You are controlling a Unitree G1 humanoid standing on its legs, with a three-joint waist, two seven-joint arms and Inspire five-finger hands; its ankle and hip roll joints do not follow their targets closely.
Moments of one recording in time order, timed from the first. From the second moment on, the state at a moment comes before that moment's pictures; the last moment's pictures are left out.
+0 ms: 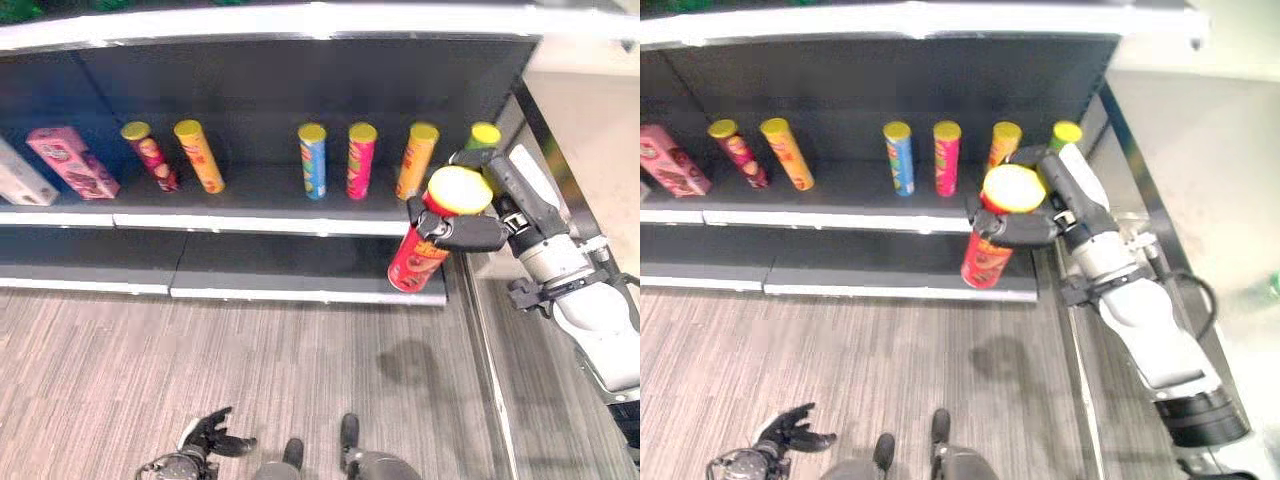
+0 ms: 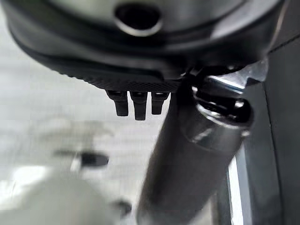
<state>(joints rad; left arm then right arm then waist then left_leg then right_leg) 0.13 0.23 -0.11 0.89 -0.17 -0.05 -0.04 -0.31 -0.89 0.11 -0.17 0.24 -0.13 -0.02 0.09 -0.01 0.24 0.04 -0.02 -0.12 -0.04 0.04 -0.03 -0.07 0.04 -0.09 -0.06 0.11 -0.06</state>
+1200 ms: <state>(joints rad) 0.15 0.27 -0.11 0.93 -0.08 -0.02 0.04 -0.31 -0.70 0.22 -0.04 -0.18 -0.05 -0.15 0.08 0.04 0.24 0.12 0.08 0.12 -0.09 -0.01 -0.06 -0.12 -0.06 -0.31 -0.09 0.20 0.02</state>
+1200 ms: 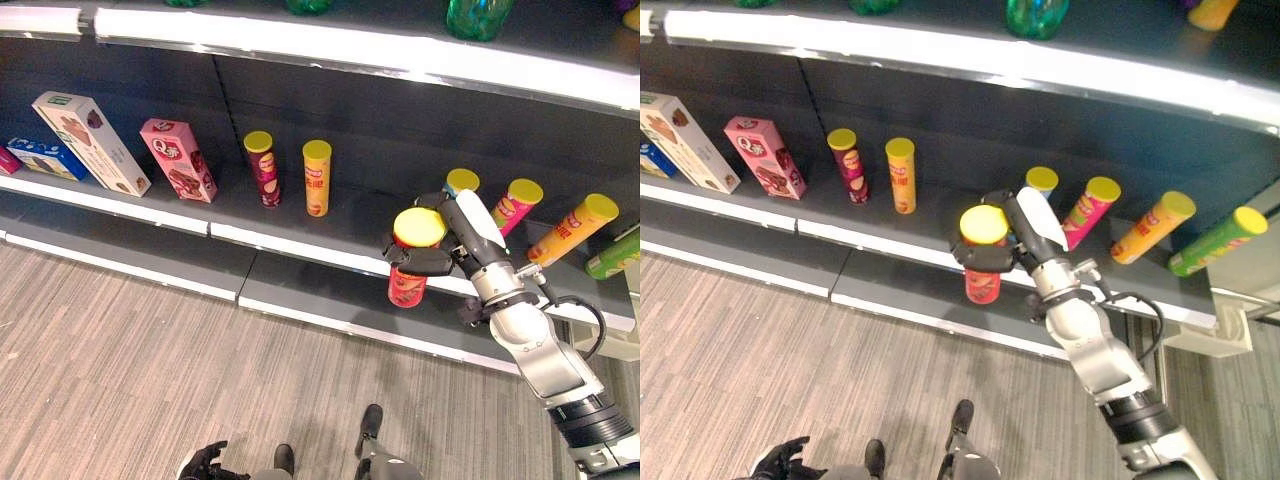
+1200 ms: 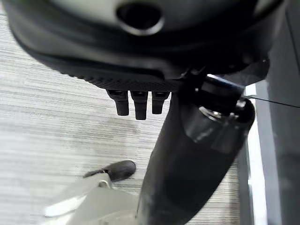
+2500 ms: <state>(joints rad) 0.09 0.24 -0.24 0.76 -0.20 -0.09 0.12 -0.91 -0.71 0.14 0.54 -0.28 0.06 -0.73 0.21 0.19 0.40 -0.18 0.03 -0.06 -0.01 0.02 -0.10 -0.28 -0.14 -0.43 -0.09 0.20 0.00</state>
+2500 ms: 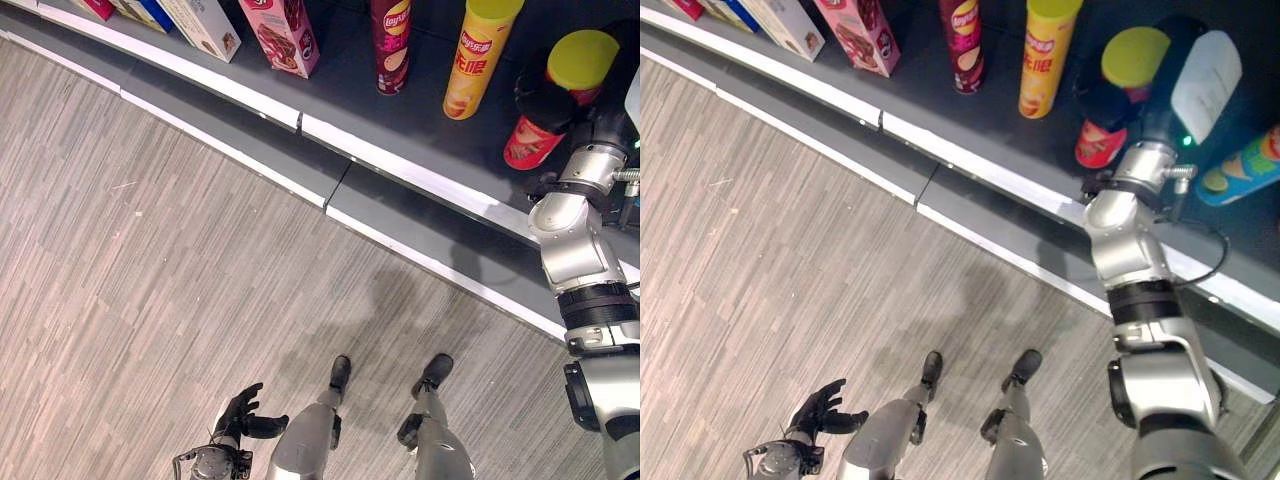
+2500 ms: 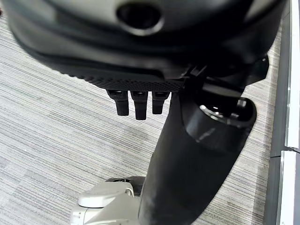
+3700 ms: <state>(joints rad) 0.07 0.25 -0.28 0.74 -0.20 -0.11 0.14 -1.02 -0.80 0.15 0.73 -0.14 0.06 -0.81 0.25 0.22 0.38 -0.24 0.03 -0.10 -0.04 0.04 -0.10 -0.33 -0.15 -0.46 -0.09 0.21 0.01</state>
